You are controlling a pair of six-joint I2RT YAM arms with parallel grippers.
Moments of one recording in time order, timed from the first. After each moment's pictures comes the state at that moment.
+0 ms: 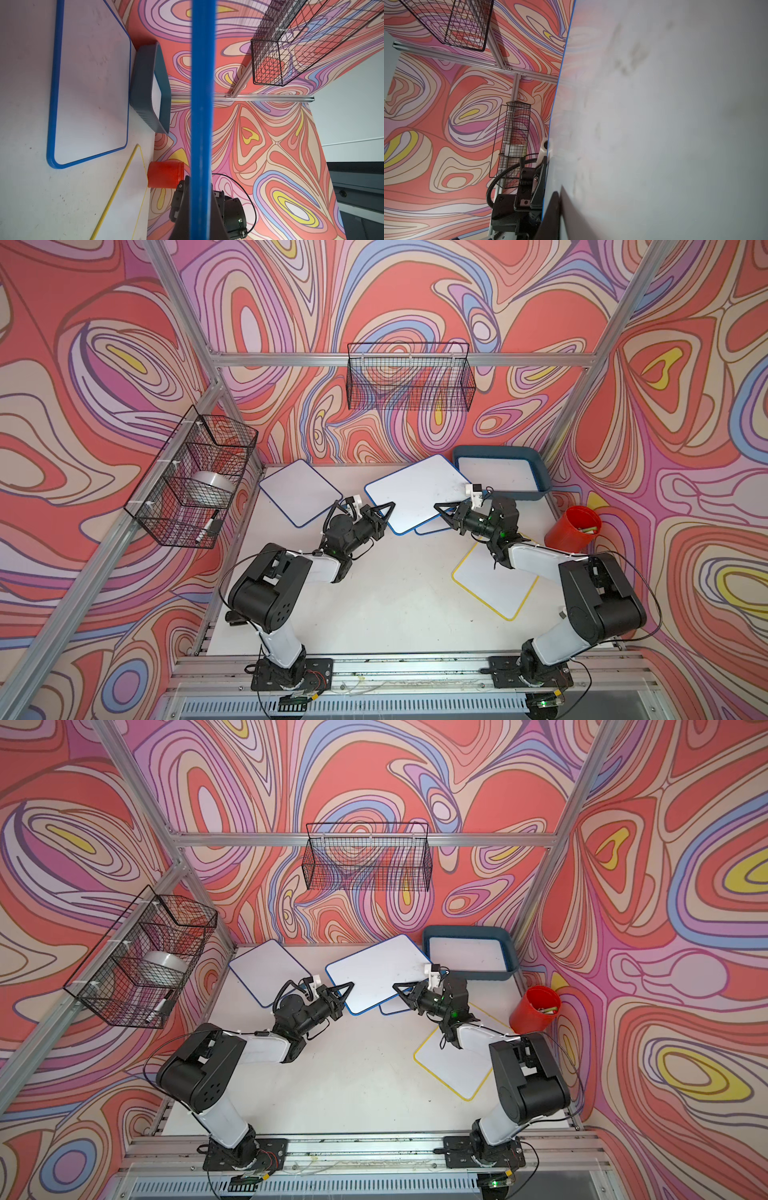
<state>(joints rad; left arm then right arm) -0.45 1.72 0.66 1.12 0.37 -1.62 0.23 1.59 0.73 0.71 -0.73 1.21</state>
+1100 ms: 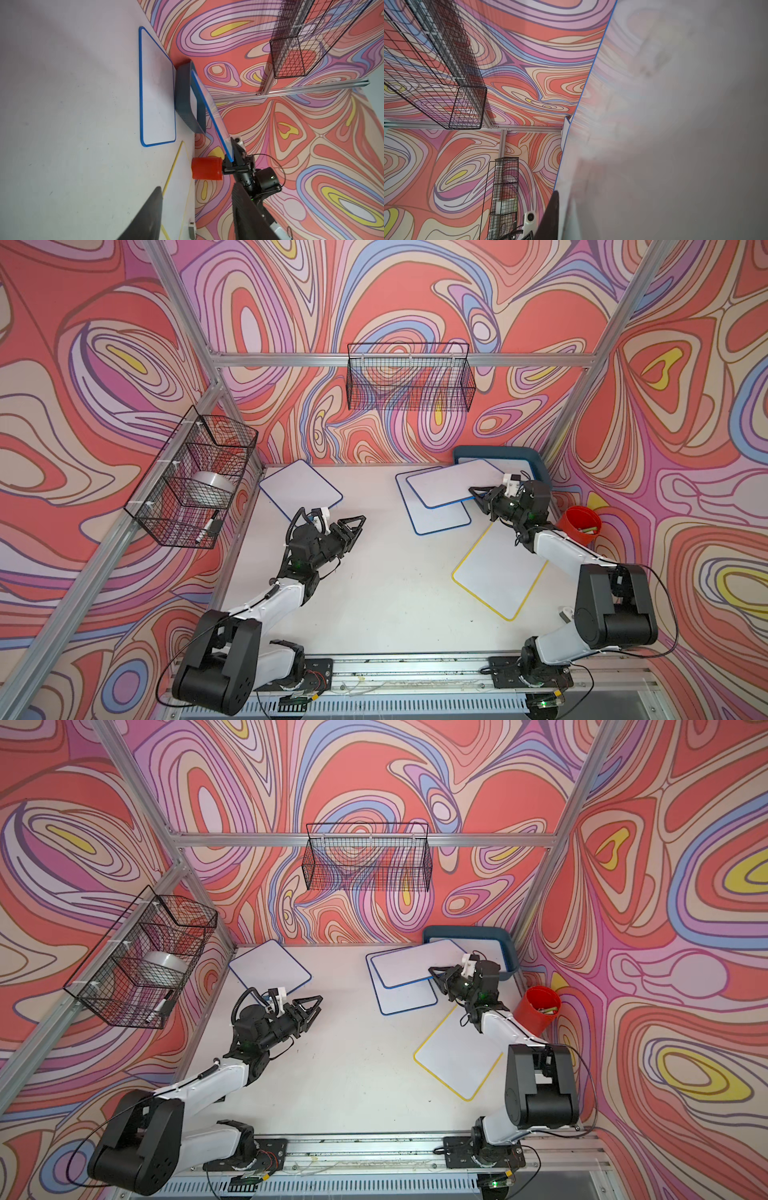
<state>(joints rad) -0.23 1.19 0.44 0.54 0.51 -1.25 -0.02 1.52 0.91 0.33 -0.67 1.13</state>
